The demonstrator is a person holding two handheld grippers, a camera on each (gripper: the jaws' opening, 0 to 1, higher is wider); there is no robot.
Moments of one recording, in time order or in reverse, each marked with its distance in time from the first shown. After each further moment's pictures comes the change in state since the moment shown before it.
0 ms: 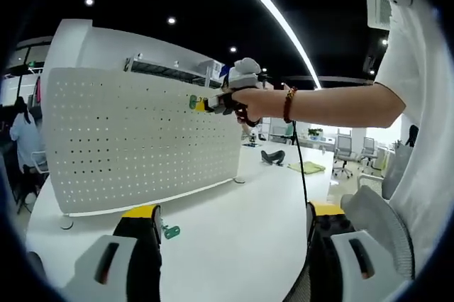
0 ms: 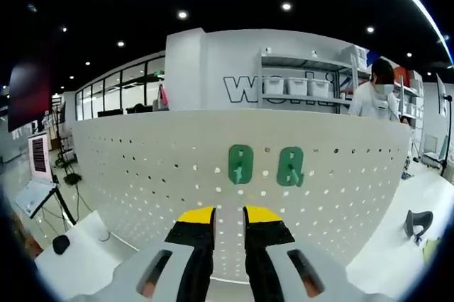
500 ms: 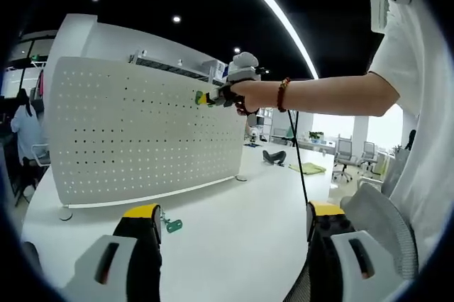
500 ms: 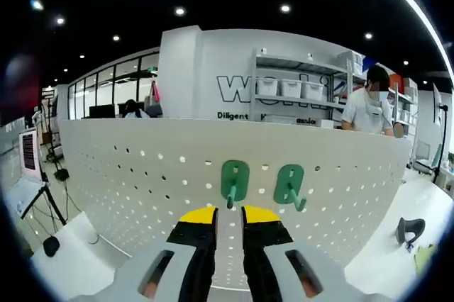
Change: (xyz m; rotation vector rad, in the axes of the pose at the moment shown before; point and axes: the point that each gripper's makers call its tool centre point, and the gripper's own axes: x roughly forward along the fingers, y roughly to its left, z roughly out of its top) left arm -0.007 0.012 -0.013 -0.031 -0.006 0.005; right arm 0.019 -0.008 0.014 -0.026 0.013 -0.061
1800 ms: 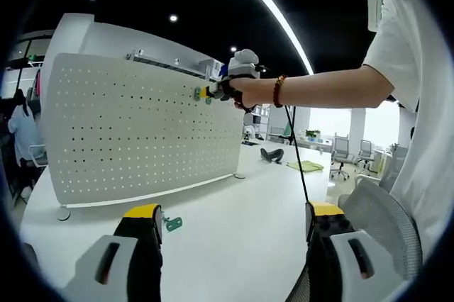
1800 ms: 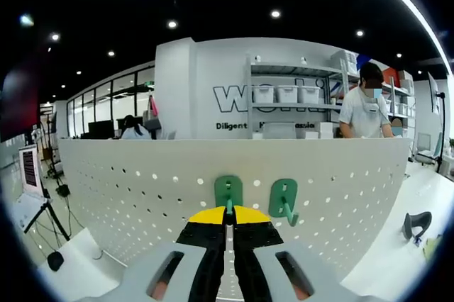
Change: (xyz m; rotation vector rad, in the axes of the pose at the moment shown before) left arm 0.001 0.007 -0.009 0.003 0.007 -0.024; right arm 0.007 -0.006 0.017 0.057 -0.065 -0.014
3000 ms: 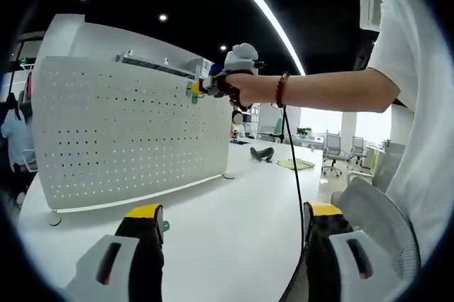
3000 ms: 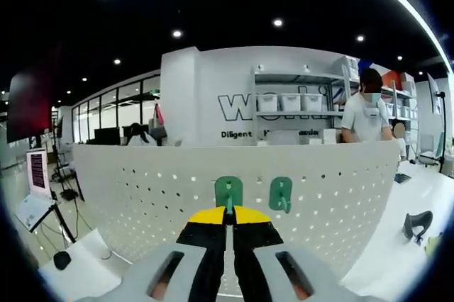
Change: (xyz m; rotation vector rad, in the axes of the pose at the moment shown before) left arm 0.008 -0.019 0.003 0.022 0.003 -0.055; right arm -0.033 0.009 0.009 0.004 -0.058 0.037
